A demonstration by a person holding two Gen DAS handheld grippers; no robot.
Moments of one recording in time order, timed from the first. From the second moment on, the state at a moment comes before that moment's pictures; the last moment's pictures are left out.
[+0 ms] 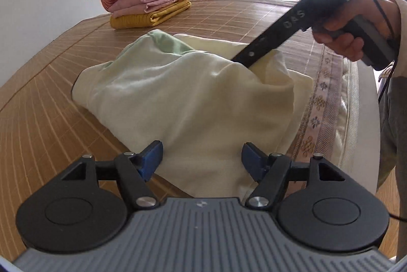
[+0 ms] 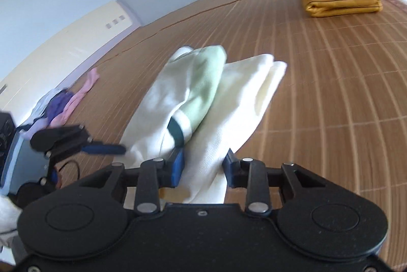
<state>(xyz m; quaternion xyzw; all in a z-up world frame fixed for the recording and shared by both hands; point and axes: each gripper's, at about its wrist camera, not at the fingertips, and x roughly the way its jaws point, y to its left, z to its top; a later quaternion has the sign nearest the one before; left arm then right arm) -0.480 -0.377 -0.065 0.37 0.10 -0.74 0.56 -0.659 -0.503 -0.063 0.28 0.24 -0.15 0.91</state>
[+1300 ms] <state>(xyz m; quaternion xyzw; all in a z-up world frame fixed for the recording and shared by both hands) -0.413 -0.315 -0.063 0.36 0.06 -0.63 0.68 -0.639 -0.411 -0.056 0.04 0.32 0.04 0.95</state>
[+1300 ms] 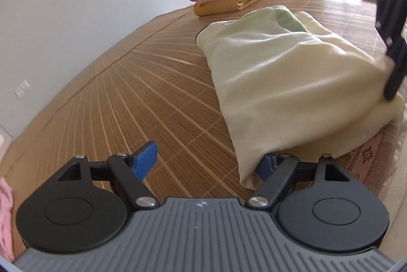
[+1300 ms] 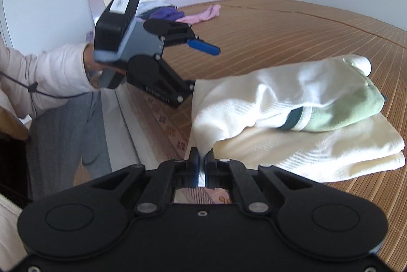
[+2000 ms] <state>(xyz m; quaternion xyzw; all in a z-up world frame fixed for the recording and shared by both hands) -0.414 -0.313 -0.065 0.35 0.07 -0.64 0.68 -0.641 -0.501 -0.052 0.31 0.15 -0.21 0.92</state>
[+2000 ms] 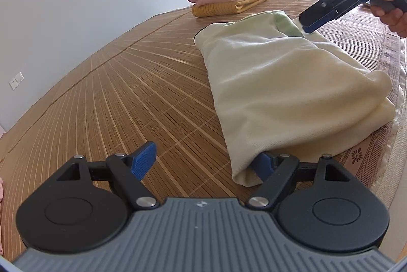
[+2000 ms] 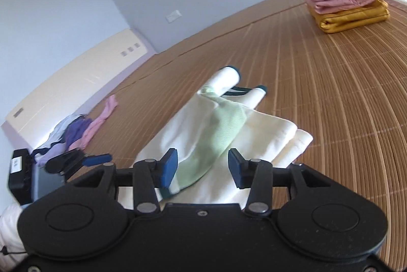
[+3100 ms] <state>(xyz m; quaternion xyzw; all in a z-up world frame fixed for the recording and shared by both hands) -0.391 -0.310 -0.065 0.28 0.14 -0.67 0.67 -0.666 -0.439 -0.030 0.26 0.16 -0.15 0.94</state>
